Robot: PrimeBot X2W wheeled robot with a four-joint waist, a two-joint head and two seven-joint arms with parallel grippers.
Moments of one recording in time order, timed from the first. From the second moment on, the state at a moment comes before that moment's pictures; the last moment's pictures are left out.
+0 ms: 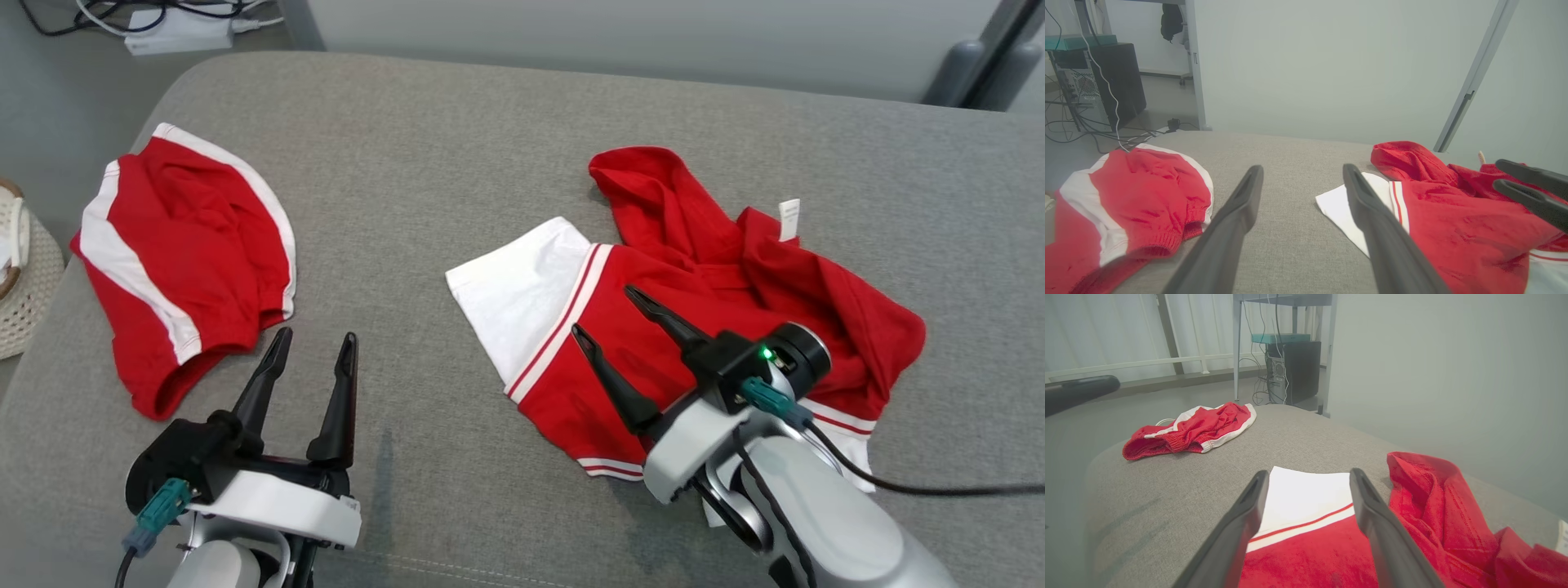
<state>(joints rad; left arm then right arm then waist) -0.12 0.23 -0.28 0.11 -0.46 0.06 -0.25 -0.48 -0.10 0.60 0.45 0.23 0.12 -0.25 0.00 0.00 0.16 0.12</state>
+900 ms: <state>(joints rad) -0.26 0.05 -0.26 0.21 -0.36 -0.08 -0.25 -0.92 -0.07 1.07 1.05 0.52 0.13 -0.12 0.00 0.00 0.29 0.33</state>
